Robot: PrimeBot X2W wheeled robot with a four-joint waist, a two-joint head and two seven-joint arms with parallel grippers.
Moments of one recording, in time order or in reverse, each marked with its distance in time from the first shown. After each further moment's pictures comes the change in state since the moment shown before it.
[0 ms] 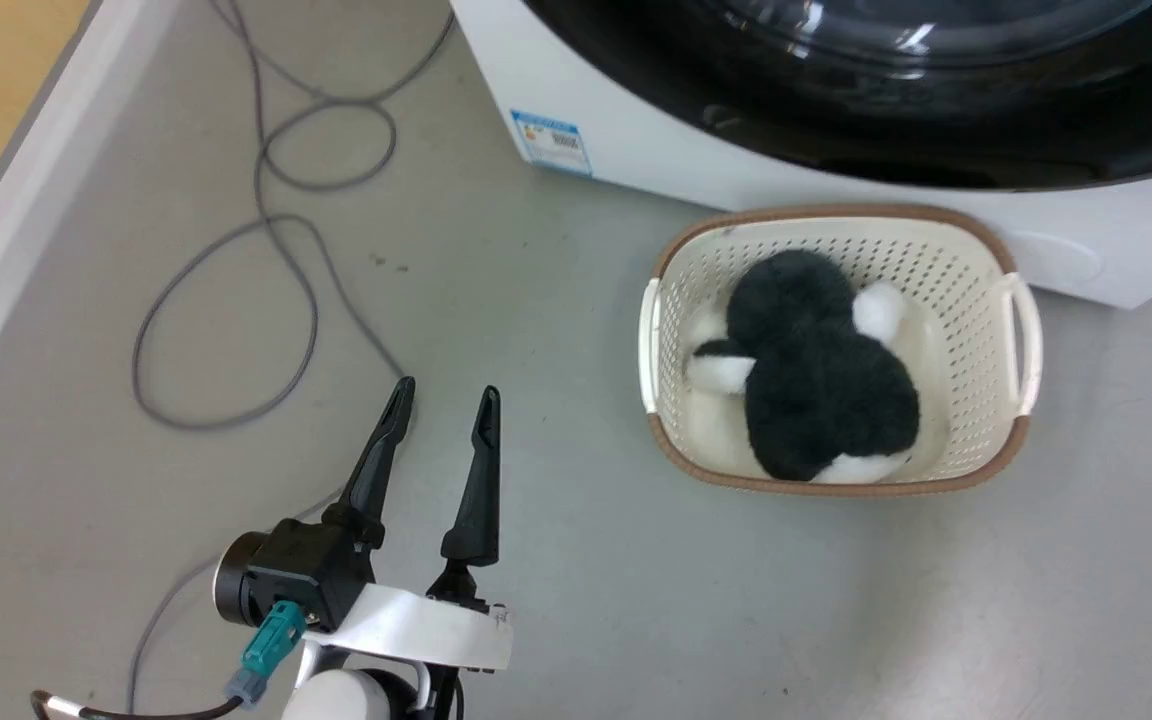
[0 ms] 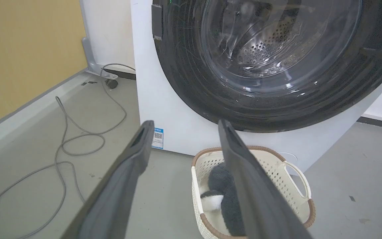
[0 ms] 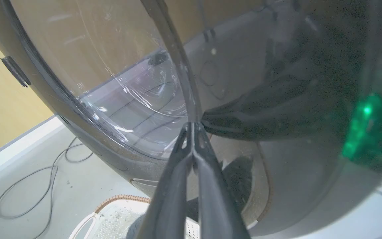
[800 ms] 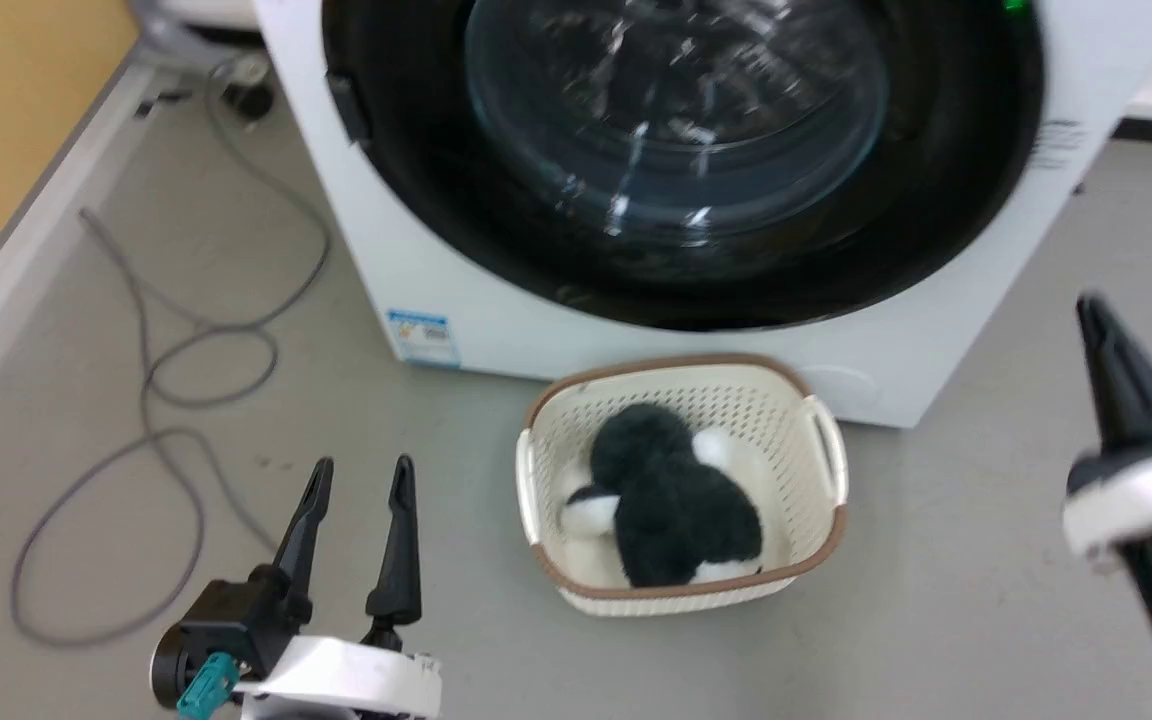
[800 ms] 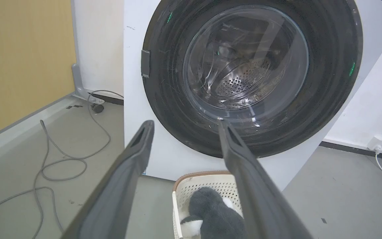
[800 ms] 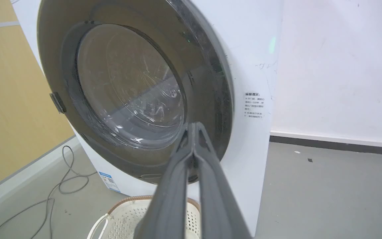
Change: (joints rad) left arm 0.101 0.000 0.134 0.057 -0.008 -0.028 0.000; right arm 0.603 0.172 -0.221 -0.374 -0.118 -0.019 -0.146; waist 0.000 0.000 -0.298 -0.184
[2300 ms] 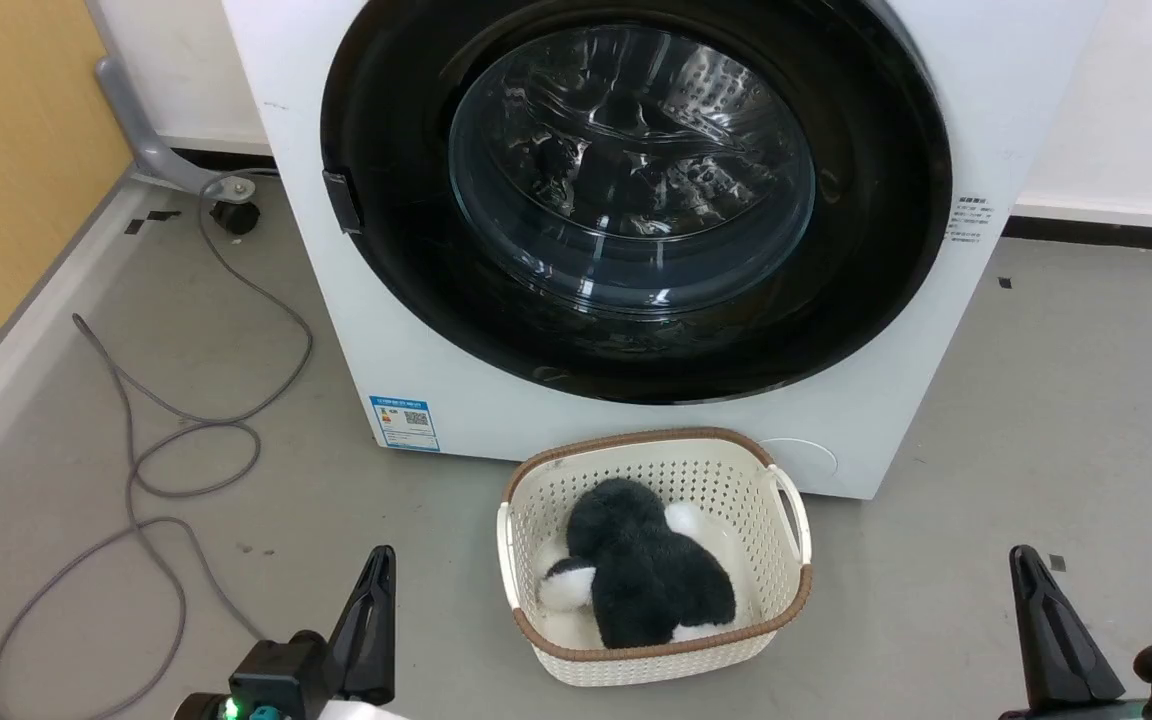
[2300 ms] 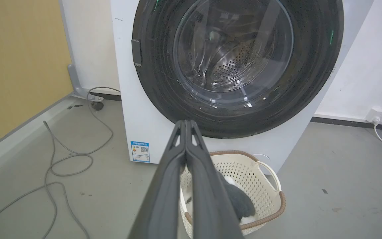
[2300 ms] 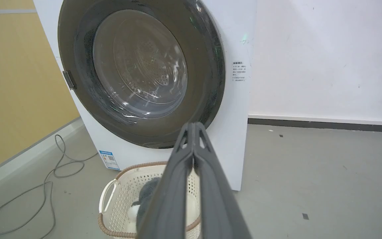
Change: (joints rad) left arm 0.085 0.000 -0.006 0.090 0.097 0.012 0.006; right arm 0.536 0.322 -0.224 -0.359 -0.369 0.000 0.003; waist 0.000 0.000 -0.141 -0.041
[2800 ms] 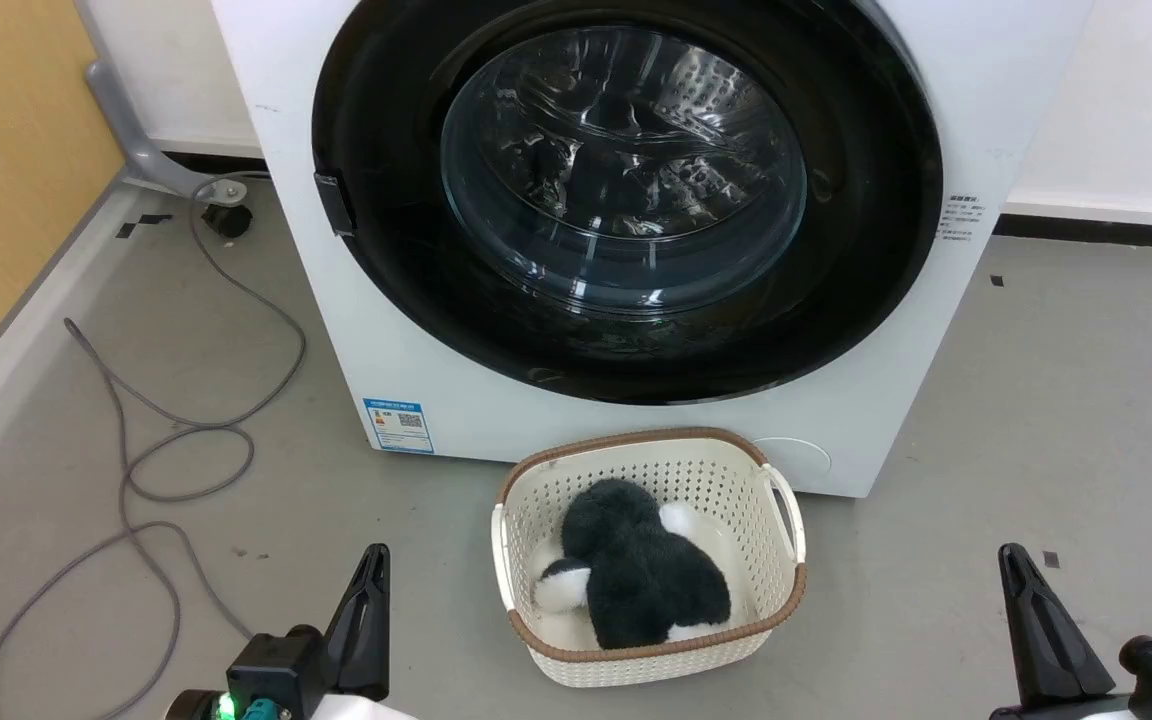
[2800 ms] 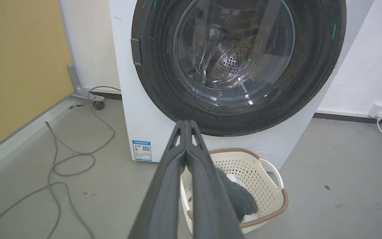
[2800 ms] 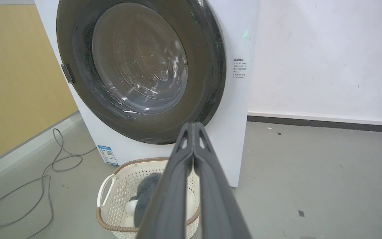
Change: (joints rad) left arm -0.001 0.000 0.013 -0.012 0.016 0.000 0.032; right arm -0.009 0.002 0.006 0.000 -0.024 0.000 0.033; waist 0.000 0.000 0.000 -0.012
